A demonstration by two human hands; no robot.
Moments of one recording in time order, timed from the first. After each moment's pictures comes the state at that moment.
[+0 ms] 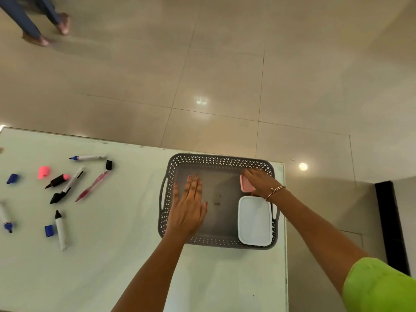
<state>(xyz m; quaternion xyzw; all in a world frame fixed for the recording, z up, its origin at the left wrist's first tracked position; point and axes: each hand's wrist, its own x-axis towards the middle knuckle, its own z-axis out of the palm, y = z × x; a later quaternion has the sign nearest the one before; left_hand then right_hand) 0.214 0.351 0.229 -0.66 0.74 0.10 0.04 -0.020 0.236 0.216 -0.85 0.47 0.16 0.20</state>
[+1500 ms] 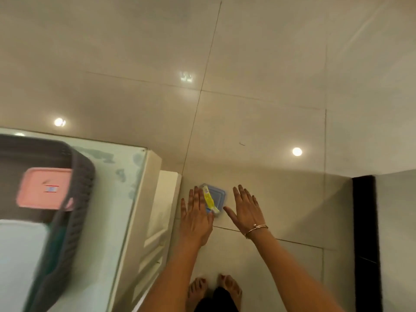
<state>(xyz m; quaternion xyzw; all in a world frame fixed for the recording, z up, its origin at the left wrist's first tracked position) -0.209 0.278 -0.055 -0.72 0.62 0.30 0.07 -0.367 0.238 -0.071 -0.71 0.61 0.11 0.32</state>
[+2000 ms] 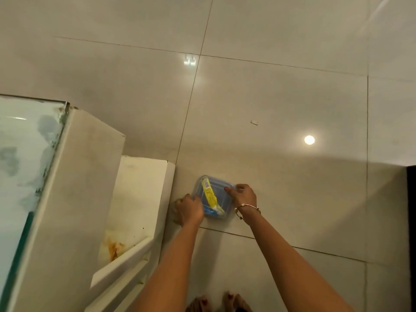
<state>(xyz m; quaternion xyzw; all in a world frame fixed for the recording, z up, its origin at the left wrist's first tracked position) -0.203 0.247 -0.234 -0.89 0.24 0.40 0.00 -0.340 0.205 -0.237 -0.29 0.76 -0.11 0.57</state>
